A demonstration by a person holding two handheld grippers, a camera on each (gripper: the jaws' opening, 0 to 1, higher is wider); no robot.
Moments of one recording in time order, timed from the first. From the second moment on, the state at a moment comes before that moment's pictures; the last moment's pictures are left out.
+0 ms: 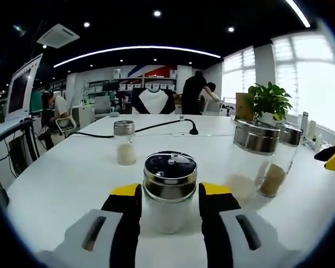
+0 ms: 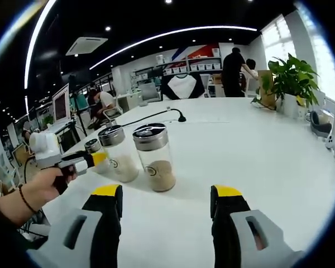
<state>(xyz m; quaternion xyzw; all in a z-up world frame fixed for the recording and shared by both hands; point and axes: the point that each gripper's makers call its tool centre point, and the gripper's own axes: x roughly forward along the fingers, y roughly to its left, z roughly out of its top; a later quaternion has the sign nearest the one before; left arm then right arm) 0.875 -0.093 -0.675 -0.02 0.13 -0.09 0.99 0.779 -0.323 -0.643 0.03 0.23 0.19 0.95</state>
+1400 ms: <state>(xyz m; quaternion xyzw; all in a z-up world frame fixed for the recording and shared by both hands) 0.874 -0.095 -0.677 0.00 0.13 -0.13 0.98 0.777 -0.318 -0.645 0.04 0.24 0.20 0.95</state>
